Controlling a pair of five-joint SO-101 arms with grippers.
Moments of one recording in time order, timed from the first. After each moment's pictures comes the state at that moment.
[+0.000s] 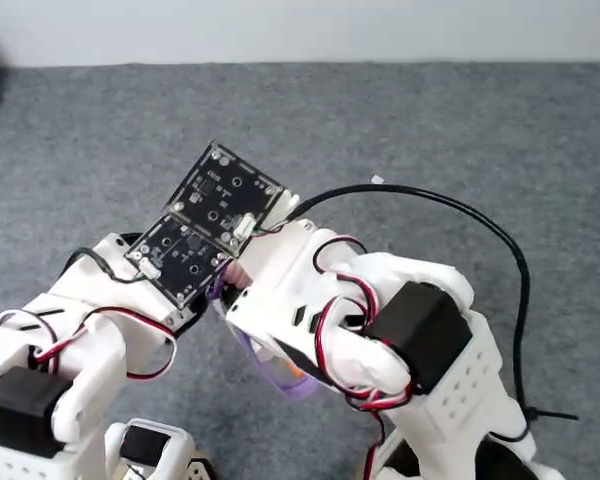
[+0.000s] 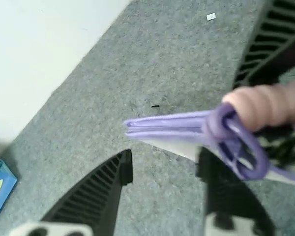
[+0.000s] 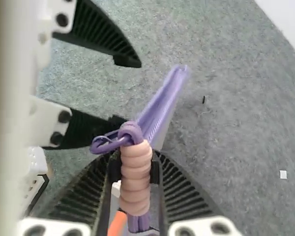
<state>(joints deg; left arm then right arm) 8.8 -55.5 15.2 95.6 -28.9 -52.3 -24.4 -21.7 100.5 9.5</state>
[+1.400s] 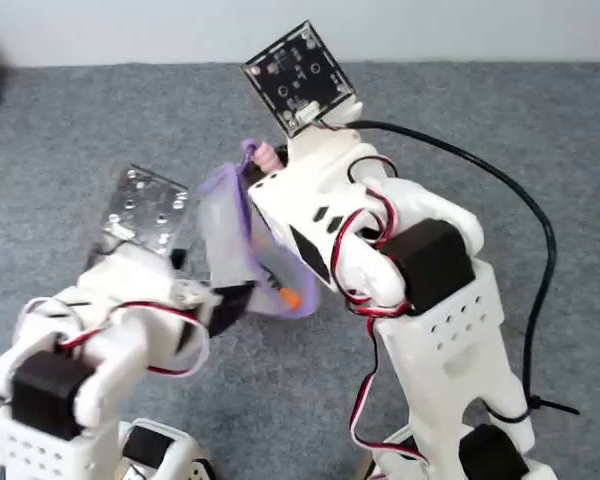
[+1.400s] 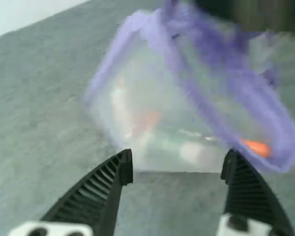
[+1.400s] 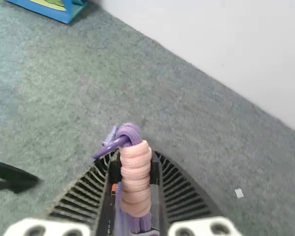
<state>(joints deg) 17.2 -55.1 21.1 91.1 3.7 -36.8 -20.0 -21.4 80.9 6.5</state>
